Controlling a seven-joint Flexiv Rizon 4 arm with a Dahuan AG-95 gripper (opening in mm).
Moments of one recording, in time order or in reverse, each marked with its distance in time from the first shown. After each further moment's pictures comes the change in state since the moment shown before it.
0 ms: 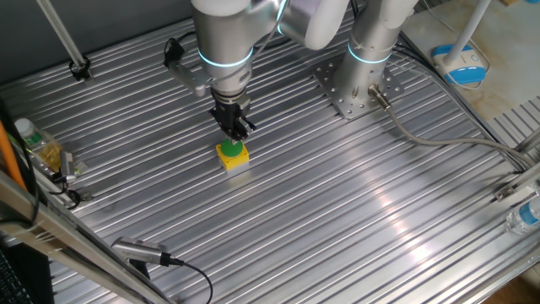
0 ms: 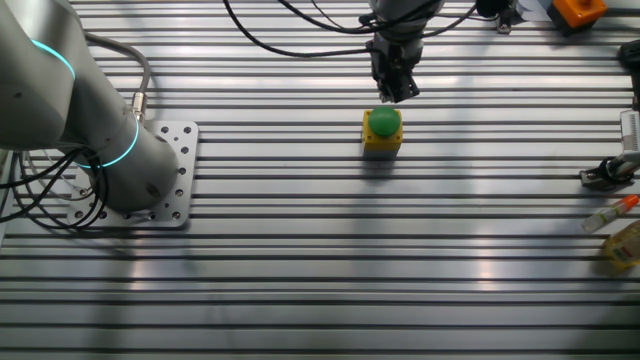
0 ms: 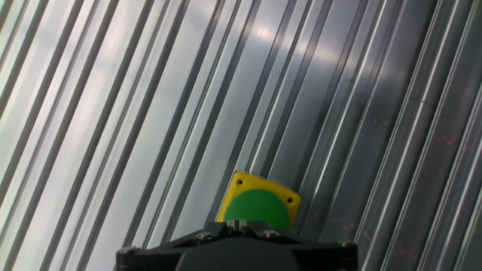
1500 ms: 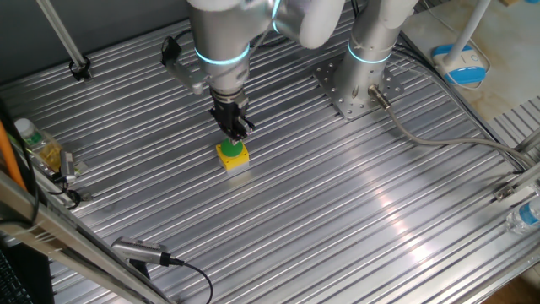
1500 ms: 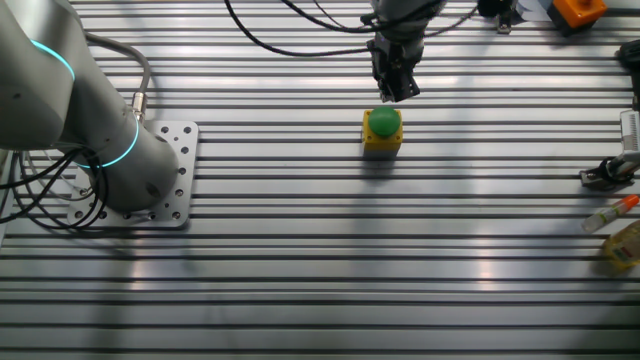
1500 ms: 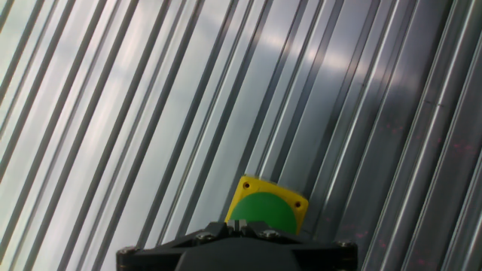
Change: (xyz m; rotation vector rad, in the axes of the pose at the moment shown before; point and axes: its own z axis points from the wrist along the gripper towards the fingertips) arm -0.002 0.001 0.001 0.023 0.006 0.007
